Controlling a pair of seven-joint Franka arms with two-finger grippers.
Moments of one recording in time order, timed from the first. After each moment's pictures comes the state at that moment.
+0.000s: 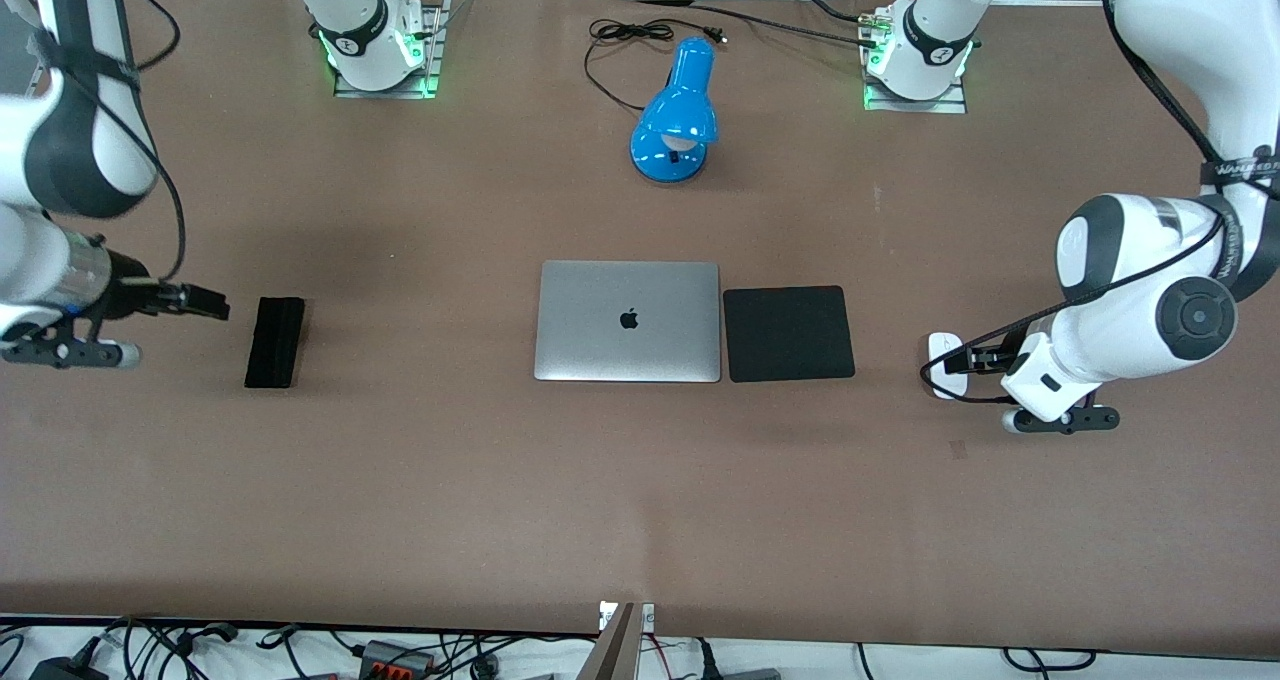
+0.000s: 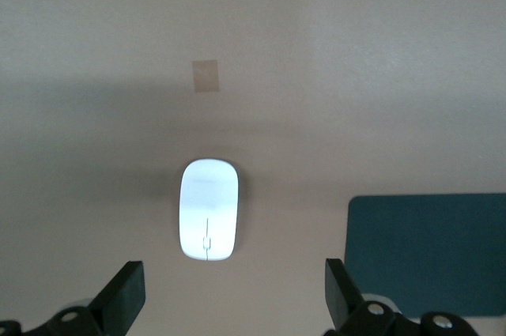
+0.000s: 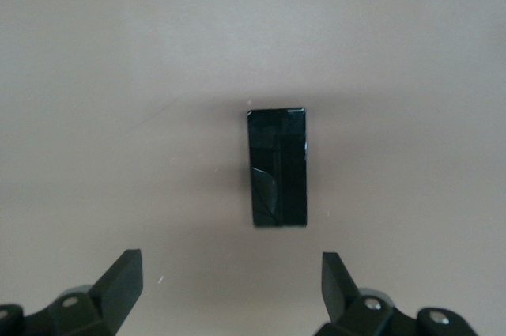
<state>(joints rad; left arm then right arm) 0.05 0.49 -0.12 -1.64 0.01 2.01 -0.13 -0.05 0.33 -0.05 -1.71 0.00 1.92 -0.03</state>
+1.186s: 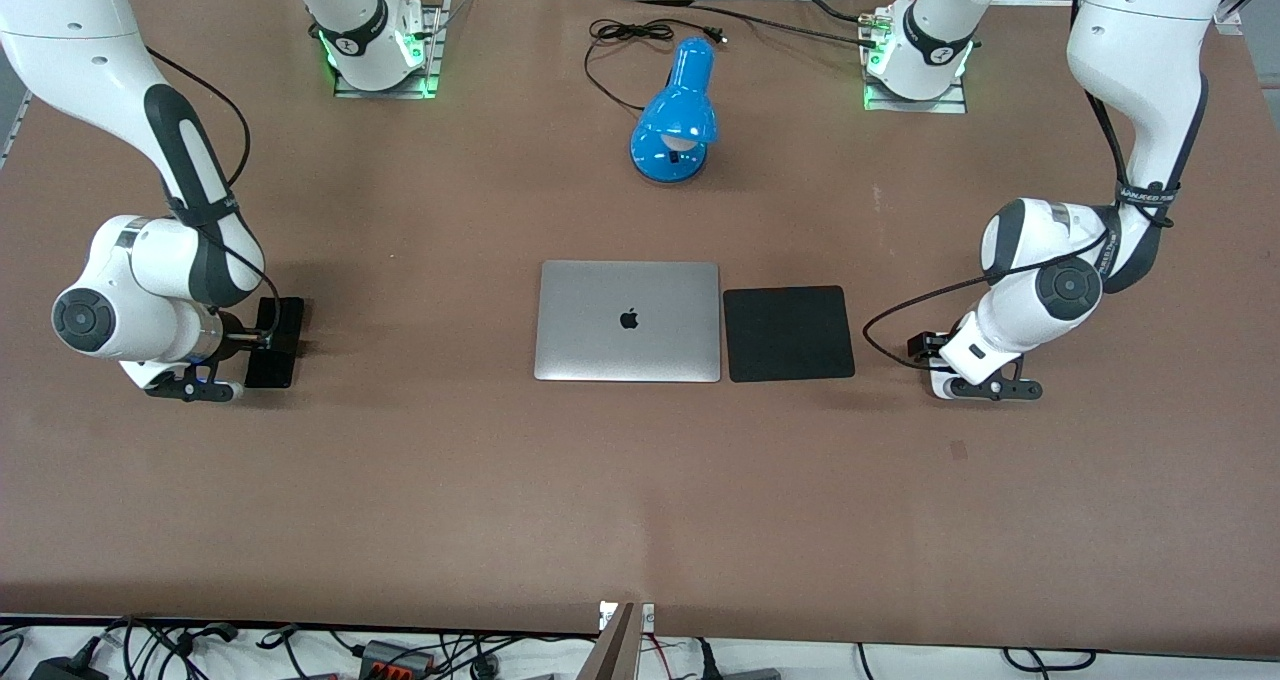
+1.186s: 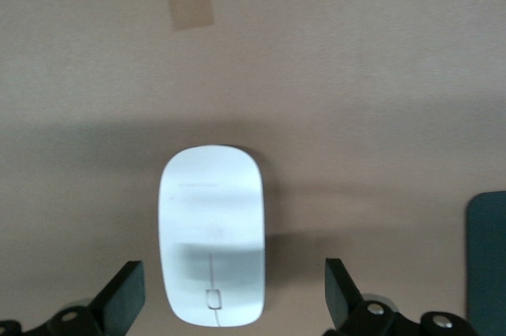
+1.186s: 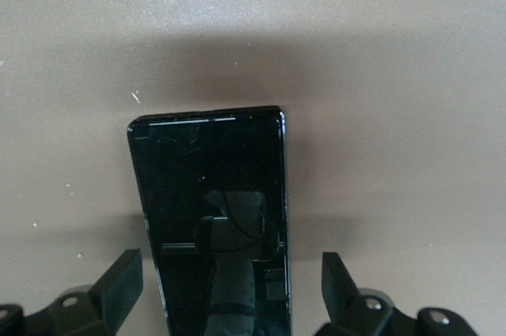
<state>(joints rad) 0.06 0.50 -0.12 -2.01 0.14 2.46 -0.13 -0.09 0.60 -0.06 -1.83 -0.05 2.24 -0.03</state>
